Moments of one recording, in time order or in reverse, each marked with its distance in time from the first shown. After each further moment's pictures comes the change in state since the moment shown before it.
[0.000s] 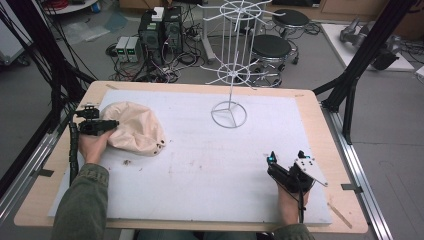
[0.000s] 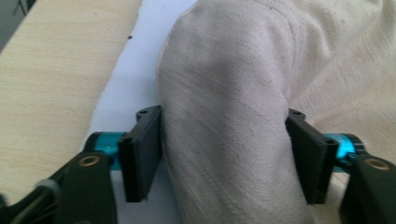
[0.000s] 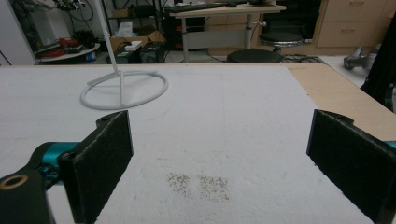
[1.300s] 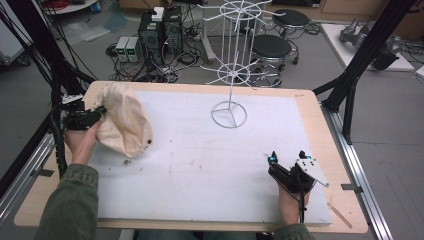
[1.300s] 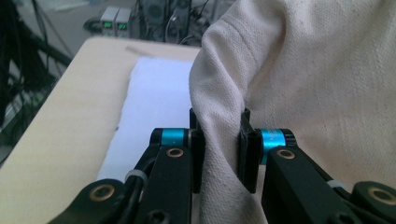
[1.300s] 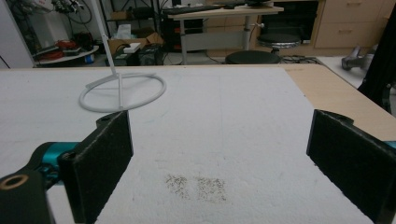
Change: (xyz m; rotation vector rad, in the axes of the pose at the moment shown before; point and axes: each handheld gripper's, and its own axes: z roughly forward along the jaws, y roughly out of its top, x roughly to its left) left arm 0.007 0.023 -0.069 -0.297 -0.215 0.016; right arm -0.001 0.001 -0.001 -0.005 -0.004 0.004
